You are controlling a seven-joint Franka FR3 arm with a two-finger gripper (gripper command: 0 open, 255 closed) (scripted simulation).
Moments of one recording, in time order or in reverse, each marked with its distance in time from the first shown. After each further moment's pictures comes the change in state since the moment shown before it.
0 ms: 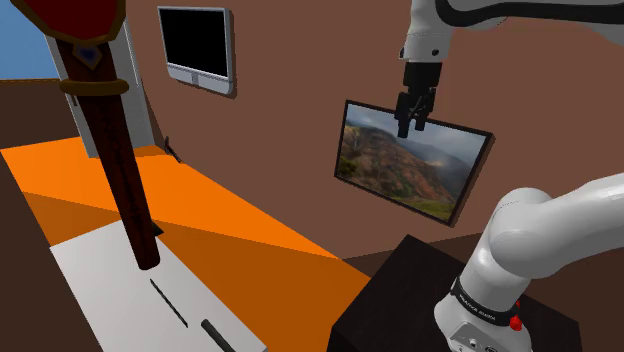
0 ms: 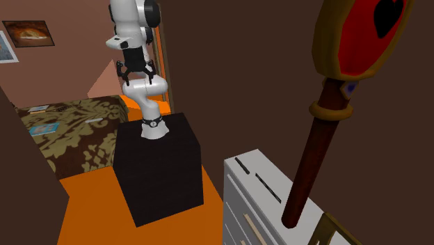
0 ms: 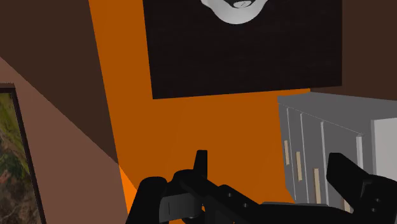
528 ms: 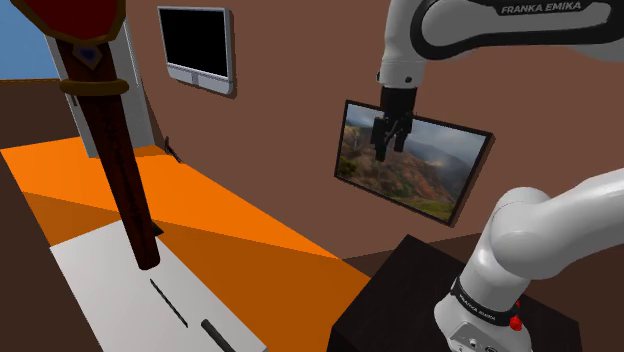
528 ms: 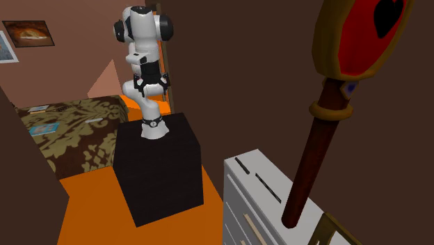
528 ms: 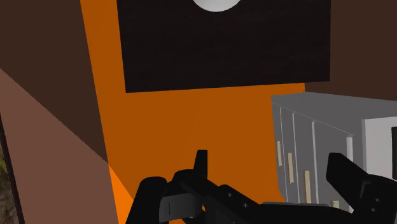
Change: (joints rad) arm 0.040 0.039 0.083 -0.113 0.067 0.150 0.084
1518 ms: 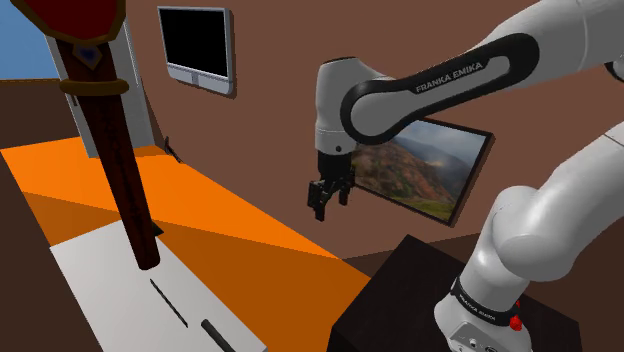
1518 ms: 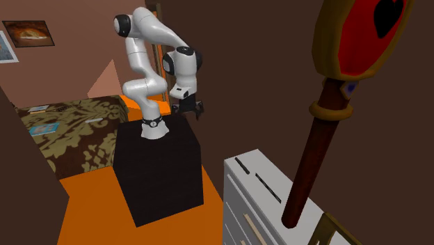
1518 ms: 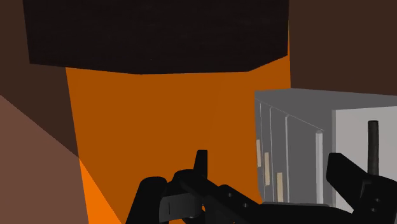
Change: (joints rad) arm 0.094 0.340 0.220 -0.083 0.114 0.433 0.202
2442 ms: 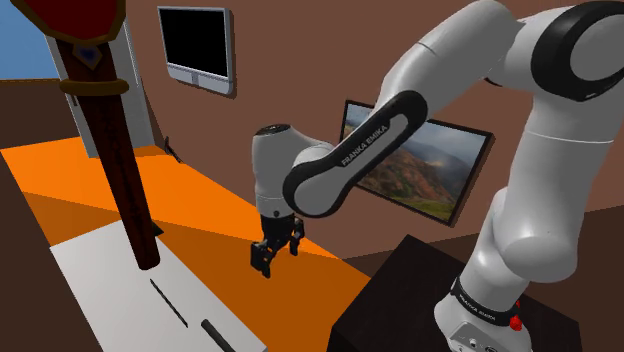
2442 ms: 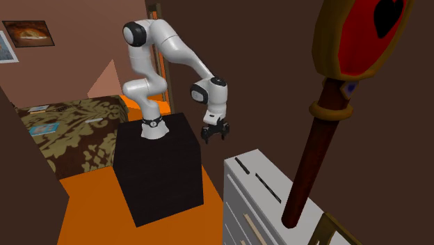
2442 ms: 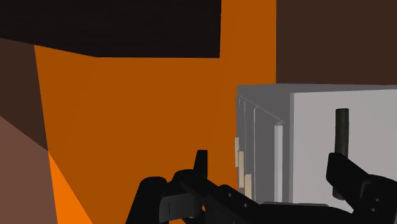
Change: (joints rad) arm 0.064 0.513 0.139 0.177 -0.144 0.327 0.260
